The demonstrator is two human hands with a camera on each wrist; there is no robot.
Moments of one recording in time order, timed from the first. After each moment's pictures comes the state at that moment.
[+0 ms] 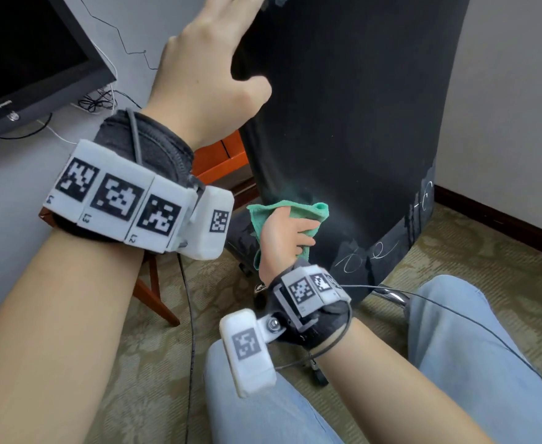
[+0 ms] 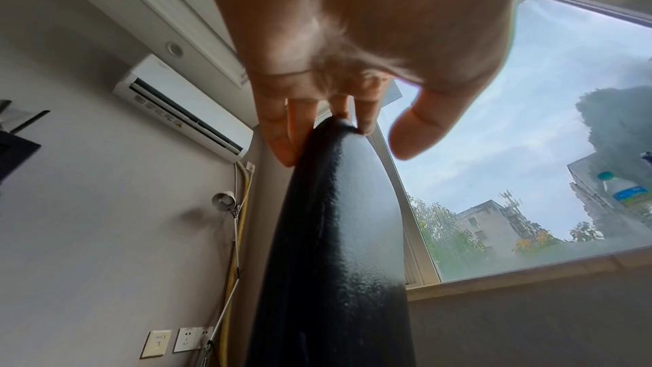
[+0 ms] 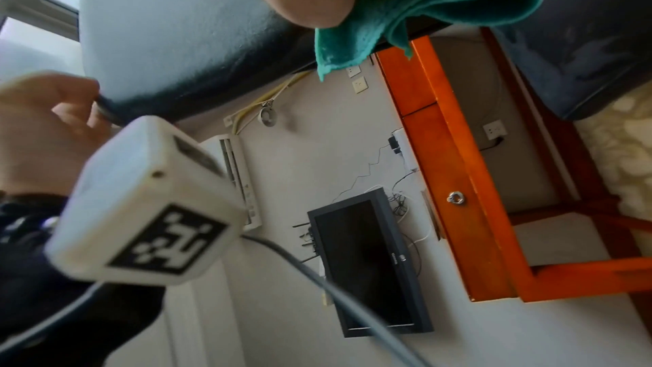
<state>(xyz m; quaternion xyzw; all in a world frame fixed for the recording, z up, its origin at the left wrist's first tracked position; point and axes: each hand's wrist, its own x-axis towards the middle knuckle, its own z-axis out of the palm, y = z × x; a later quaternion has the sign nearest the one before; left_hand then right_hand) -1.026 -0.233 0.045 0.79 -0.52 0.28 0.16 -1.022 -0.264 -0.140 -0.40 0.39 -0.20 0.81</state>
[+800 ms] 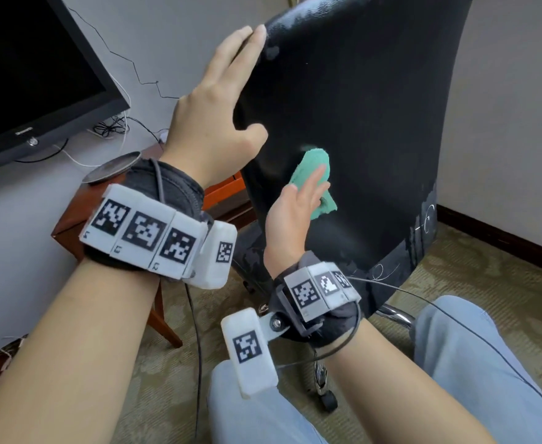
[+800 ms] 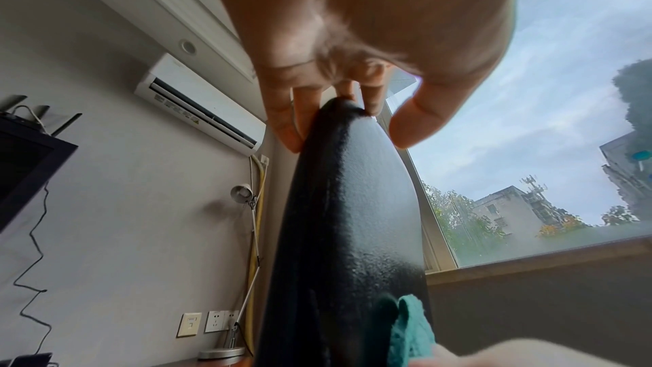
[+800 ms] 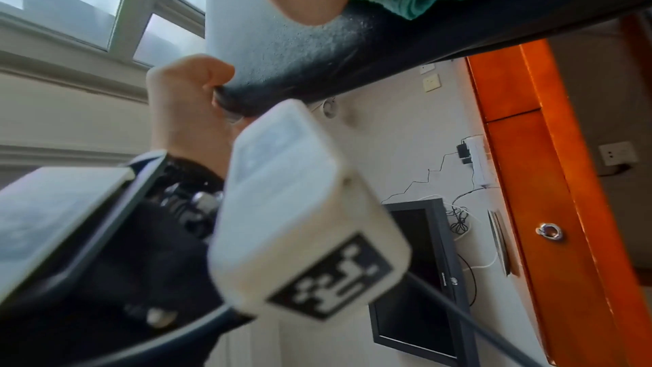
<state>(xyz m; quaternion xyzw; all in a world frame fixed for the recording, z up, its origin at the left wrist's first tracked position) -1.021 -0.224 0.035 0.78 -0.53 0.29 0.16 -1.039 -0.274 -0.093 -0.49 0.27 -0.42 0.72</state>
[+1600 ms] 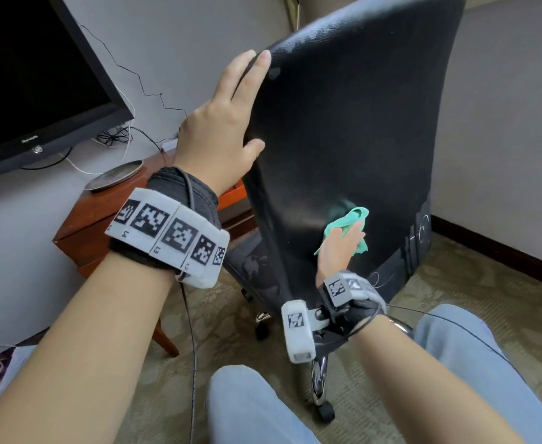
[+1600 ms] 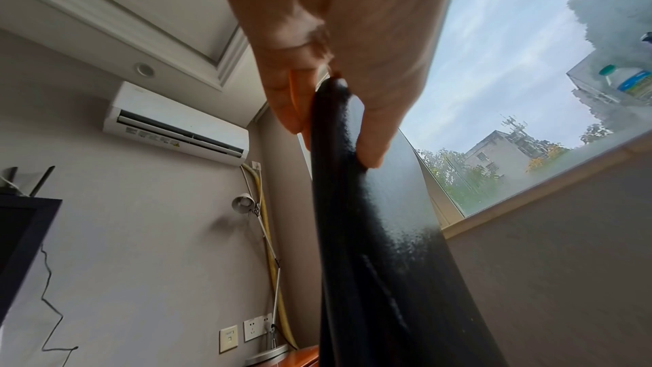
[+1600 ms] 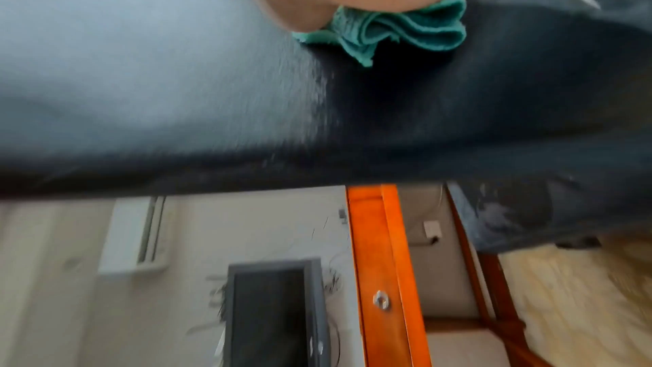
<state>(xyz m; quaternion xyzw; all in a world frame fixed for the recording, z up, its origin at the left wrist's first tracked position) -1.021 -0.229 0.032 0.80 -0.49 0.35 0.05 -1.040 -0.334 -0.177 -0.45 0.40 -0.41 0.69</state>
